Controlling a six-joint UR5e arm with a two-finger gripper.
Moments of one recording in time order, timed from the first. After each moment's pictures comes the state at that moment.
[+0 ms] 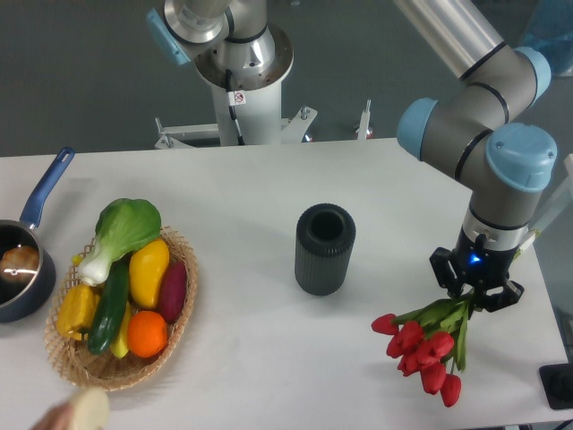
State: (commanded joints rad) arm 2.73 -2.14 -1.31 -1.01 1.36 1.33
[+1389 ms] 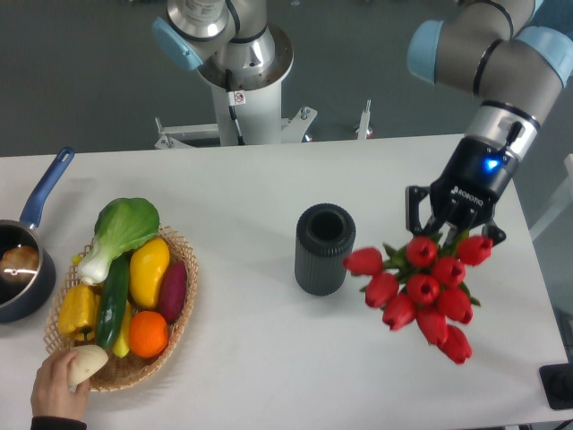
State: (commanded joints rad) arm 2.91 -1.89 -1.59 -1.00 0.29 1.03
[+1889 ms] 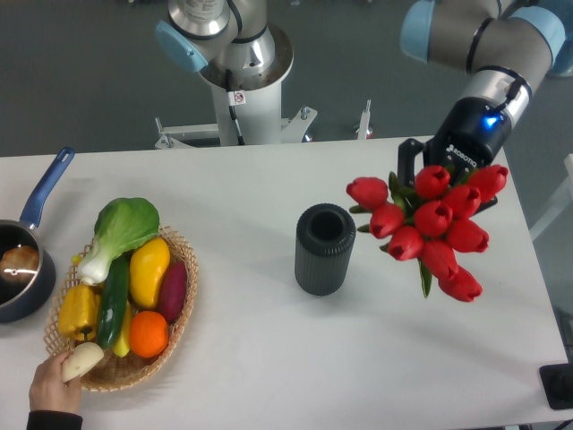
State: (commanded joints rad) arm 2.93 -1.81 -1.71 -0.99 0.19 1.03
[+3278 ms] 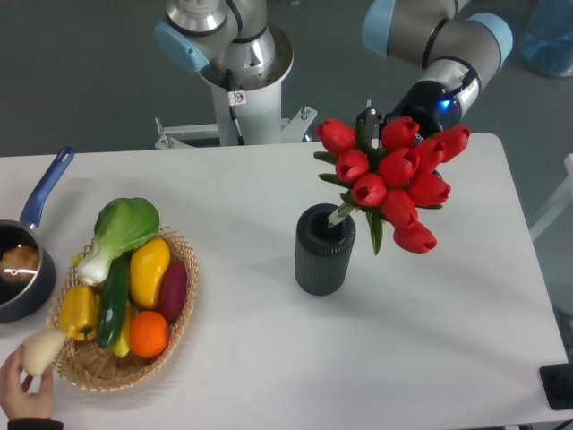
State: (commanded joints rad) arm 2.93 -1.77 -1.85 -0.99 0.00 1.04
